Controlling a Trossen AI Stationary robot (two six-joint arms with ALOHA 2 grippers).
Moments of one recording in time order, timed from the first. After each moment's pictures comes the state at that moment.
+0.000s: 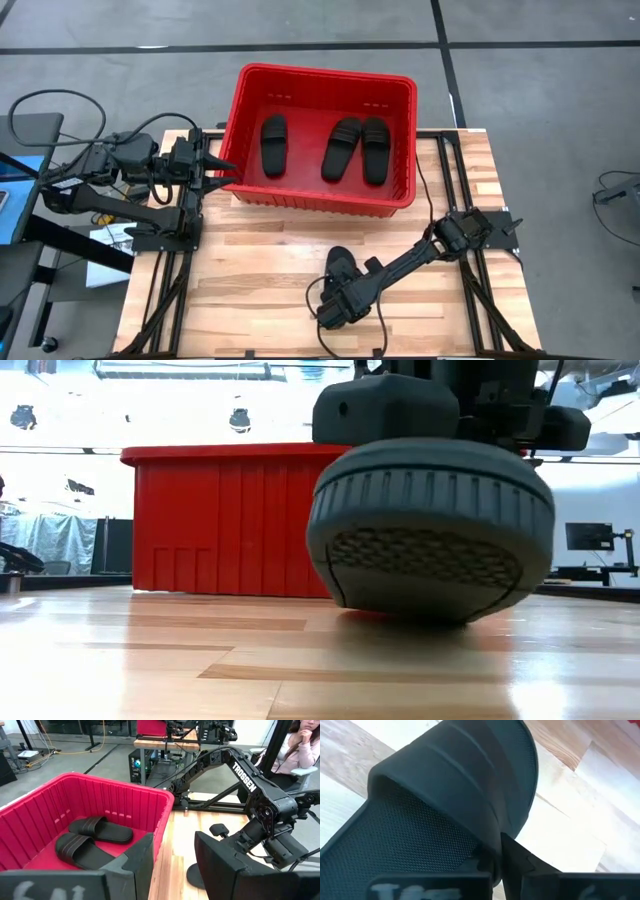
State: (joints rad) left arm -0.01 0.78 1.29 -0.73 -0.11 -0.07; right arm 0.54 2.32 1.94 -1.36 0.32 1.49
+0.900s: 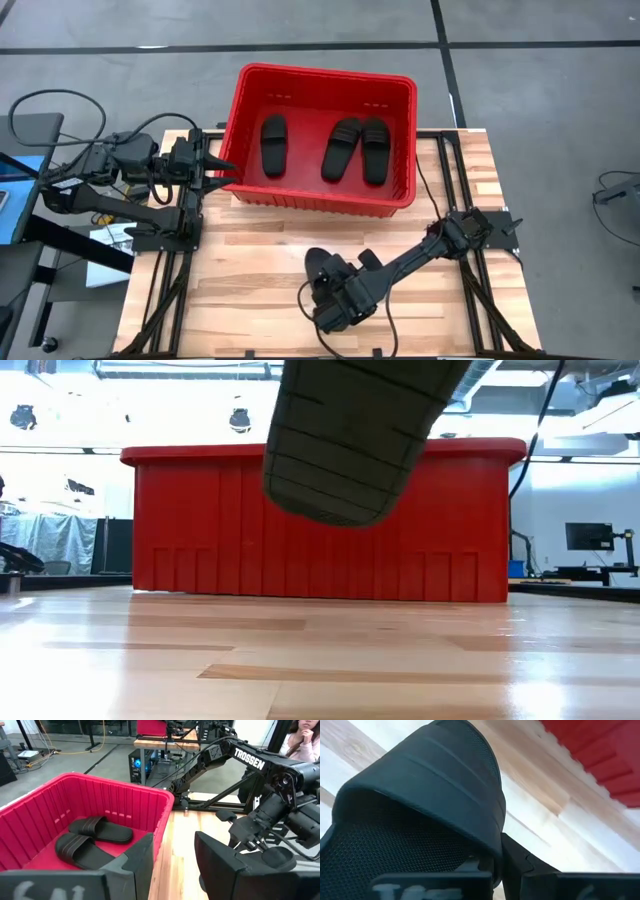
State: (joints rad) left arm -0.01 0.78 1.29 -0.73 -0.11 -0.07; right arm 0.55 2.32 2.26 -1.57 0.46 1.40
